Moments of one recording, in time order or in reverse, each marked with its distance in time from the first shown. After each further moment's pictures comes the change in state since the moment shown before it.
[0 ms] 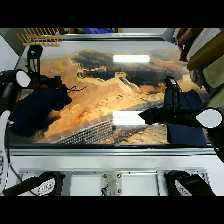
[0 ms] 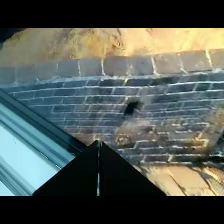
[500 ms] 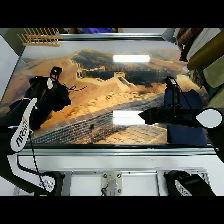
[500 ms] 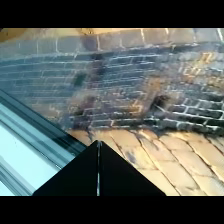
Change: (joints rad) left arm 0.012 -0.389 0.066 0.163 0.038 -0.043; right arm 0.000 0.000 0.000 0.000 0.000 0.000
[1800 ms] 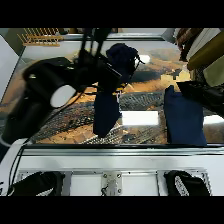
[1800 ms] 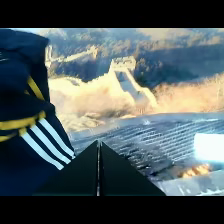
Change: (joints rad) left arm -0.752 0.478 0.199 -0.008 0.061 -0.108; right arm -0.354 0.149 0.136 0.001 -0.135 0.008
